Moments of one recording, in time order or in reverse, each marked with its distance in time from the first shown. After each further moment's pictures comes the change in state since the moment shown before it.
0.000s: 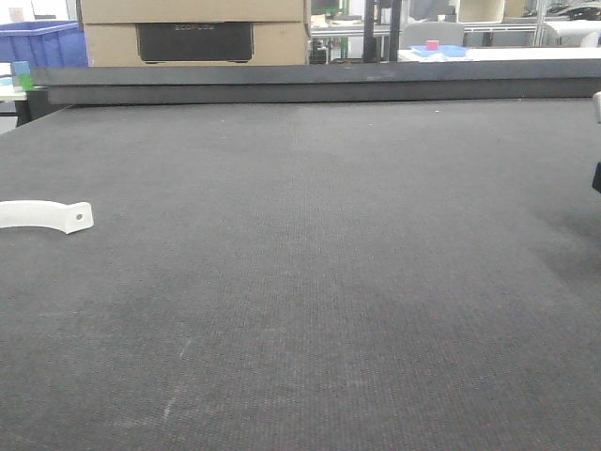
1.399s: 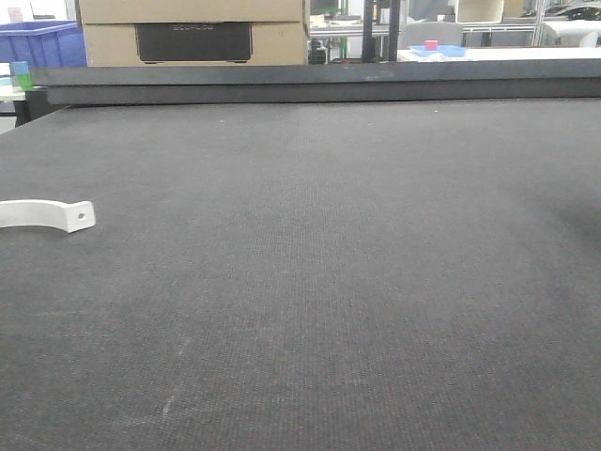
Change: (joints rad) left arm 0.183 0.721 -0.436 0.048 0.150 0.255; right arm 0.000 -0.104 -0.122 0.037 0.156 -0.005
